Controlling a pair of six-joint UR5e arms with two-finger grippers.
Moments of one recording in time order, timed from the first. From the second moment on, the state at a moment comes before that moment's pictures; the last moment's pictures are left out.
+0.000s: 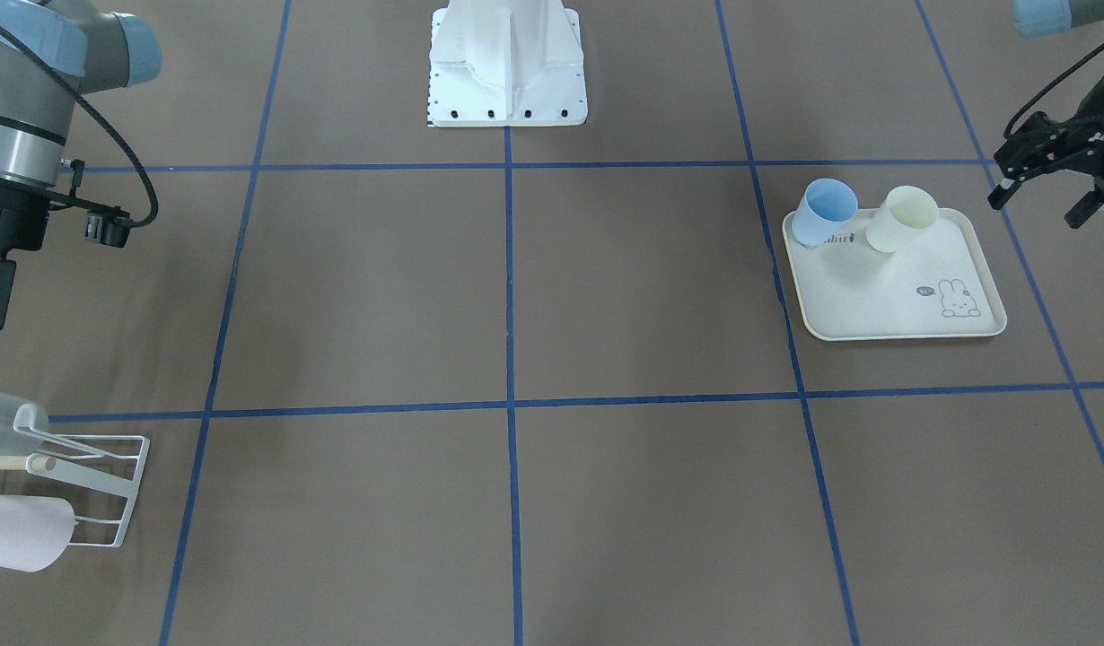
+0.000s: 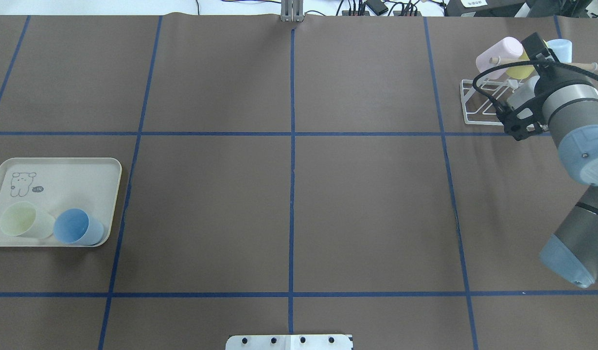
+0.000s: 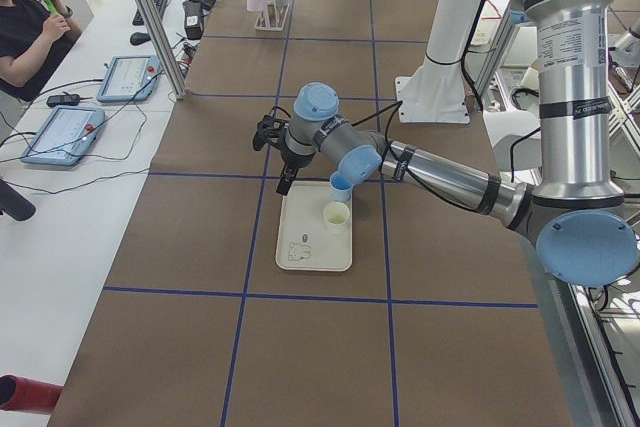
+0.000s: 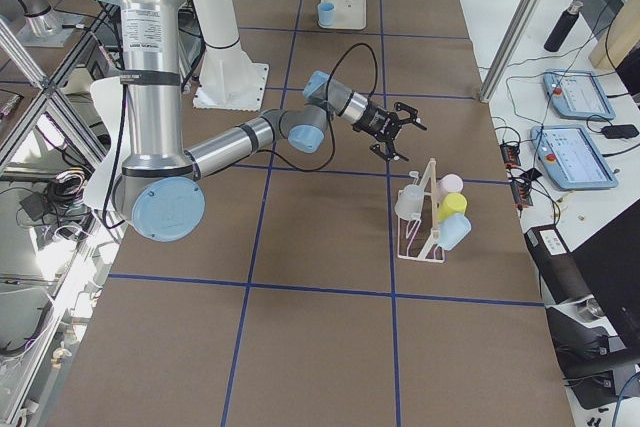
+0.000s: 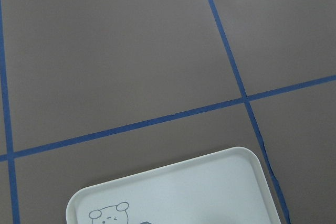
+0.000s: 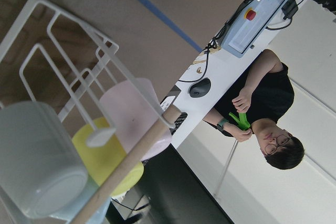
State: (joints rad) left arm -1.25 -1.45 -2.01 -2.01 -2.27 -0.53; right arm 0.77 -1.56 1.91 -0.94 1.02 -1.09
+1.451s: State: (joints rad) left arm -1.01 -1.25 -1.94 -2.26 -2.07 -0.76; right arm 0.76 -1.46 1.95 -0.83 1.81 0.43
